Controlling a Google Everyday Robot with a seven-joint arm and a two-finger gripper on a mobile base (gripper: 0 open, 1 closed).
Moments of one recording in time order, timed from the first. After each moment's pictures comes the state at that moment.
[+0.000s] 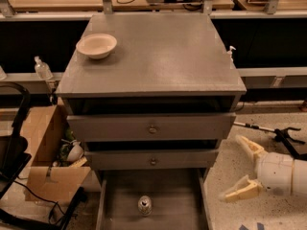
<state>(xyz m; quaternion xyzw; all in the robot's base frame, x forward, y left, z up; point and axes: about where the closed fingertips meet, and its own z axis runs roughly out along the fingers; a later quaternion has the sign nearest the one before) 0.424 -0.210 0.722 -0.44 0.72 0.24 0.48</state>
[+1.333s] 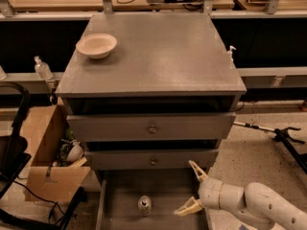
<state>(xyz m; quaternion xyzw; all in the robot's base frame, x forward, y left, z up) 0.469 -0.118 0.493 -0.50 0.67 0.22 0.50</state>
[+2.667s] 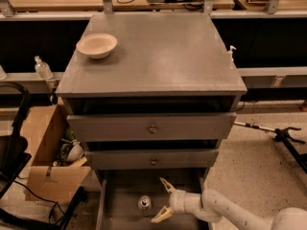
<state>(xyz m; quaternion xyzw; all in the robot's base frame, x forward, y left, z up) 0.514 -0.026 0.253 -0.52 0.63 0.32 0.48</state>
